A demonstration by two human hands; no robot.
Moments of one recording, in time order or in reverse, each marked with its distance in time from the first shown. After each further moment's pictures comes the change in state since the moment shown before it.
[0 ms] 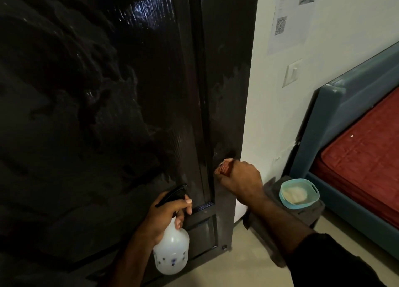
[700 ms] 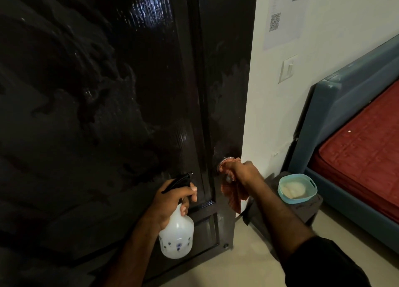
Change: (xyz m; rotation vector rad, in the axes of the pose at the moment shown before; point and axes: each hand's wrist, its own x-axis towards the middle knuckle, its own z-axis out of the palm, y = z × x) left_hand 0.005 0.017 0.016 -0.003 -0.069 0.027; right_hand -0.003 0.023 -0.006 0.800 -0.285 0.443
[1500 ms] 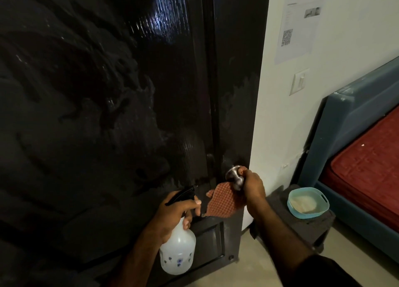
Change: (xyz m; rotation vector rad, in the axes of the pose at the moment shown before) left_hand -0.012 -0.001 -0.014 0.037 0.046 -0.032; right_hand 0.007 0.014 0.036 0.591 0.141 0.024
